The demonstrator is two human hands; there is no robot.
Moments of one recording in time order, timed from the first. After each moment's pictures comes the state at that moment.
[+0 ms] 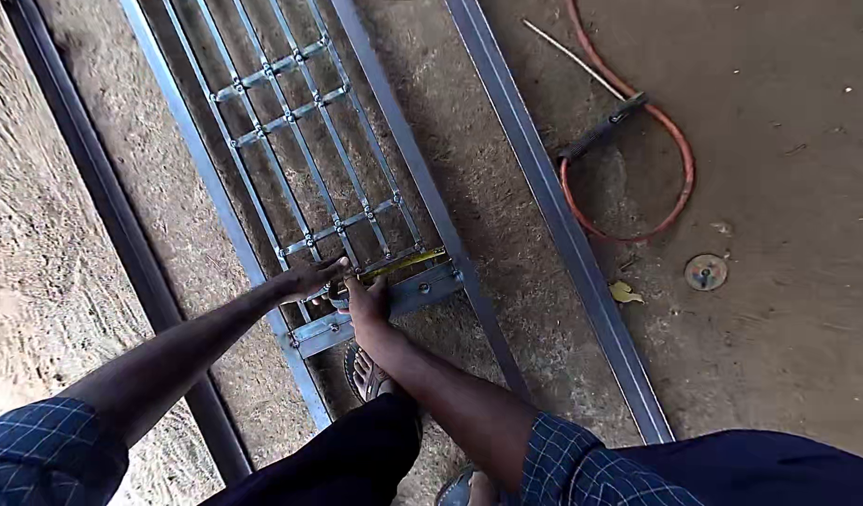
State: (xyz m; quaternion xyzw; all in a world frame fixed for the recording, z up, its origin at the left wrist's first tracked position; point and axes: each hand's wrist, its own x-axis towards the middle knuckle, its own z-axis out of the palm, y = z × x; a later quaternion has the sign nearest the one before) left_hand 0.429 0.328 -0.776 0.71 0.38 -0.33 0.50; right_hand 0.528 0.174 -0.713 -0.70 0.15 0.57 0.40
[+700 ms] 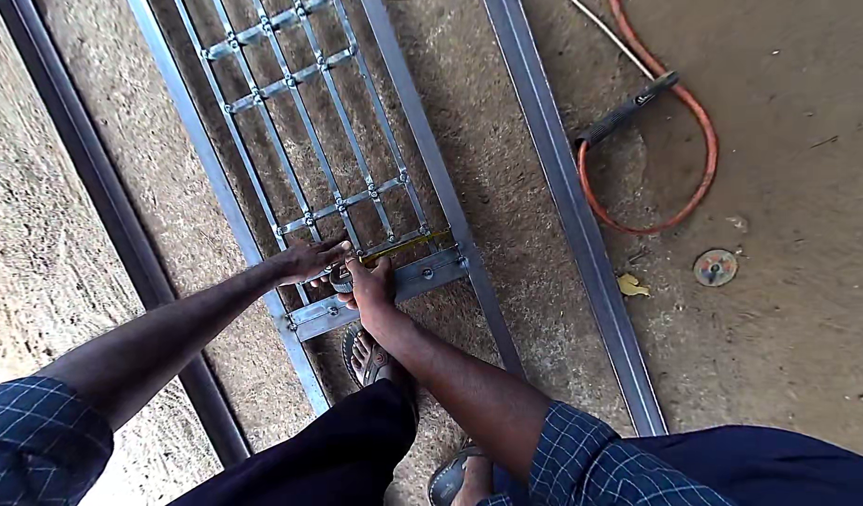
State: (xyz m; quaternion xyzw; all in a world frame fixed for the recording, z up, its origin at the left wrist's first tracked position) left_hand 0.433 0.326 -0.771 0.71 0.37 -0.34 0.48; right_hand 0.507 0.175 -0.778 -0.70 0.14 0.55 0.43
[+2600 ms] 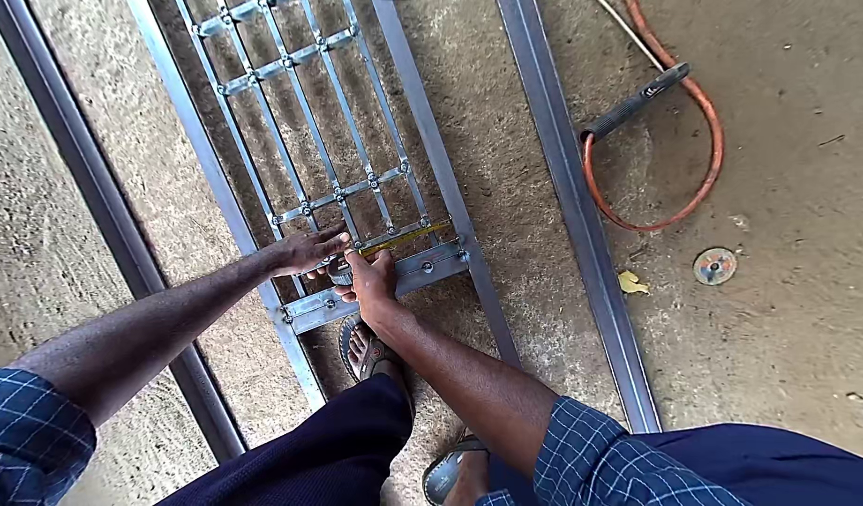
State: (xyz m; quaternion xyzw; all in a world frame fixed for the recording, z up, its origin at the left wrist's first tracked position) left_hand 0.428 0.331 -0.782 0.73 0.35 -0.35 0.47; right_hand 0.510 0.173 -0.775 -0.69 0.15 0.55 0.45
